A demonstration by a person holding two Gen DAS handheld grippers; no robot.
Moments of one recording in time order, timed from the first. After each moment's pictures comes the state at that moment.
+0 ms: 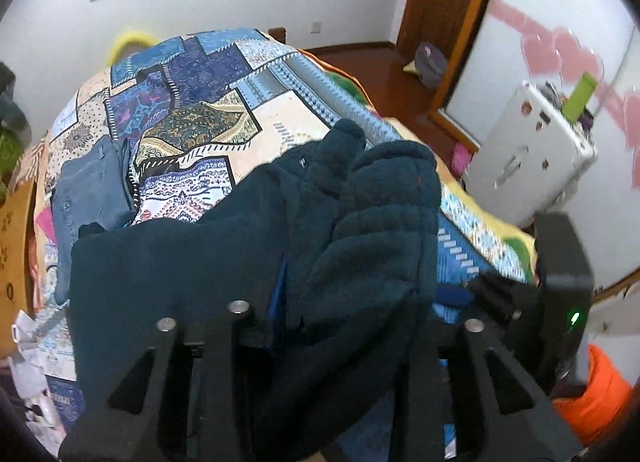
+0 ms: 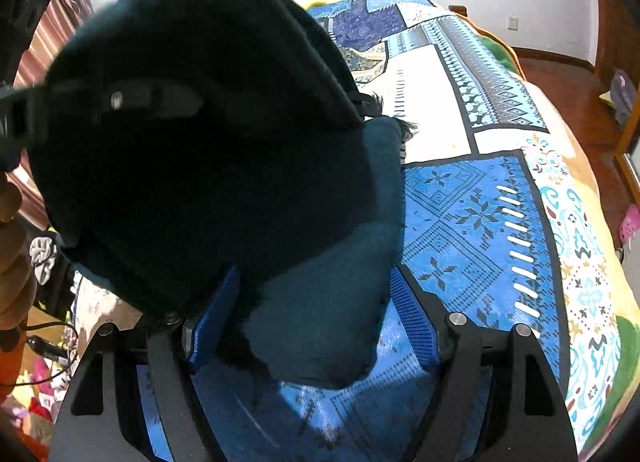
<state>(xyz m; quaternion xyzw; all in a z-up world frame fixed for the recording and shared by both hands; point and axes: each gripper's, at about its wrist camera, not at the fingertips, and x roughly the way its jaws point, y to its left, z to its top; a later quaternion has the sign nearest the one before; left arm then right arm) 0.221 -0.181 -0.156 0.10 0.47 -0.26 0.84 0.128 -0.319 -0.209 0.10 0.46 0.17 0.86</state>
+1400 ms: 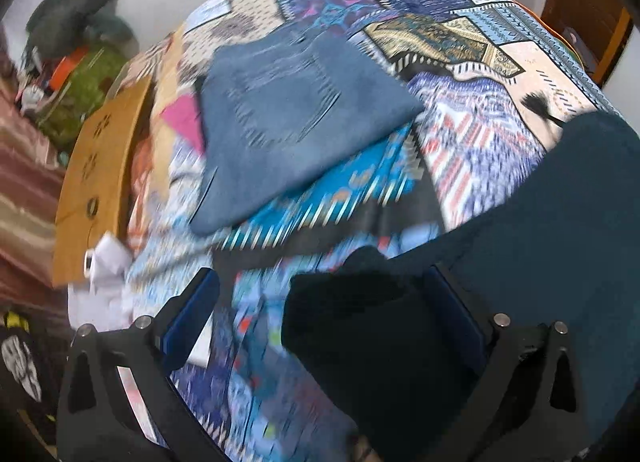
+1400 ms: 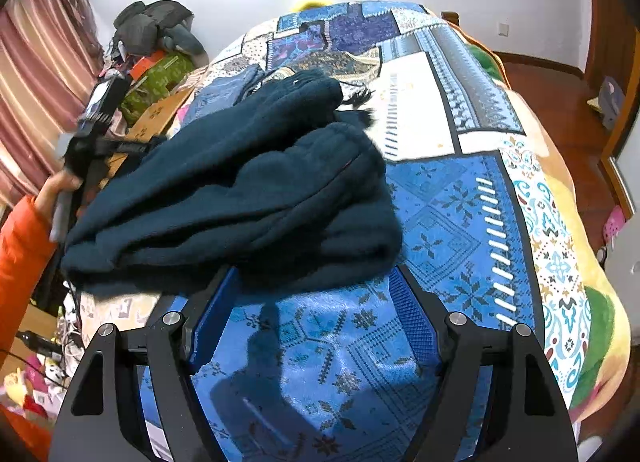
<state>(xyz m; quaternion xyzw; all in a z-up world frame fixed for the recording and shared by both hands) 0.327 0.043 -0.250 0.11 0.54 -0.03 0.83 0.111 -0.311 -0.194 0.08 0.46 0.15 0.87</state>
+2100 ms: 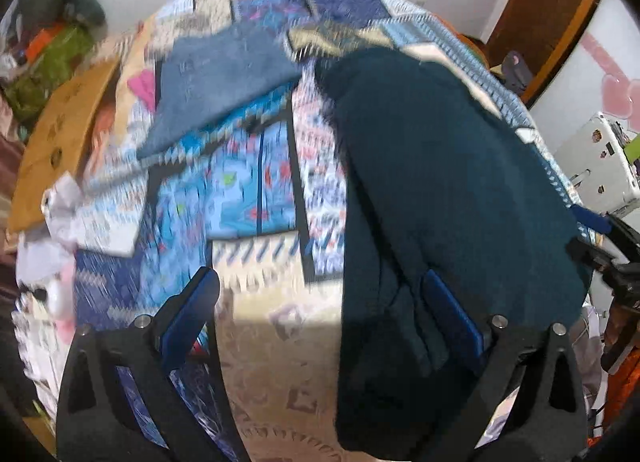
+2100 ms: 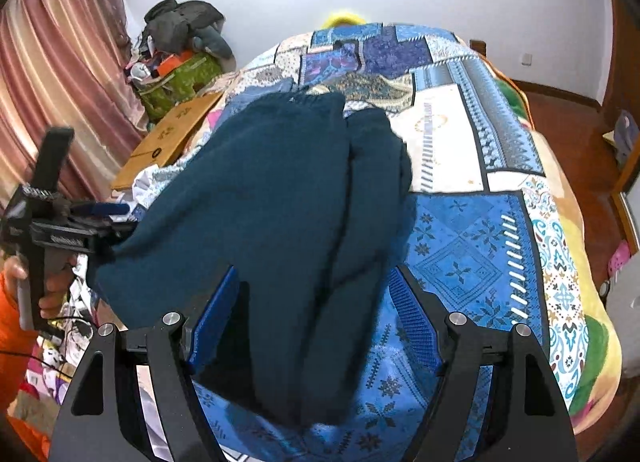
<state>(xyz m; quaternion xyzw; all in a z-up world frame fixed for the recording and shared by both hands) 0.206 -0.008 -0.204 0.04 0.52 -0.12 0.85 0.111 -0.286 -0.179 0.05 0.44 0.19 0.87</state>
